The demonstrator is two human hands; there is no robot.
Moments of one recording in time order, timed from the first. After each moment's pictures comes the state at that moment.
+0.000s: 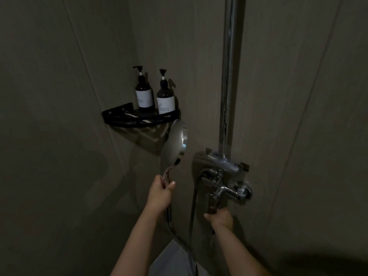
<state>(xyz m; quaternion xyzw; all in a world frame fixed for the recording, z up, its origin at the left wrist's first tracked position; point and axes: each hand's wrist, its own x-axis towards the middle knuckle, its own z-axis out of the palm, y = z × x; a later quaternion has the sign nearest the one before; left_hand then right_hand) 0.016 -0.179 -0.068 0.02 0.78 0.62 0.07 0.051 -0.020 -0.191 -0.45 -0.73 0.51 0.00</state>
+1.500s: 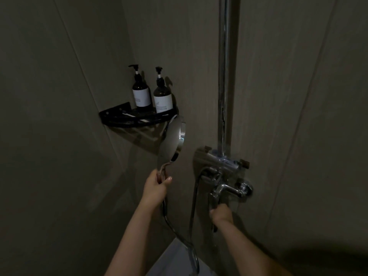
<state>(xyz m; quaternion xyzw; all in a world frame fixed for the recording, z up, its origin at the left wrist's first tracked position) 0.009 -0.184 -0.054 0.05 0.77 0.63 0.07 0.030 -0.004 -0.212 -0.41 -0.78 0.47 -0.04</state>
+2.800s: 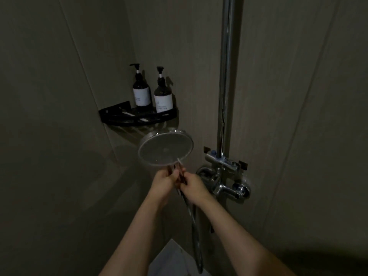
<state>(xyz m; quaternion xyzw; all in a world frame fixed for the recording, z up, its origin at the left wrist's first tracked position) -0.002 -0.157 -0.062 0.08 0.68 0.72 0.10 0.026 -0.061 -0.084 -0.07 -0.84 0.53 0.05</state>
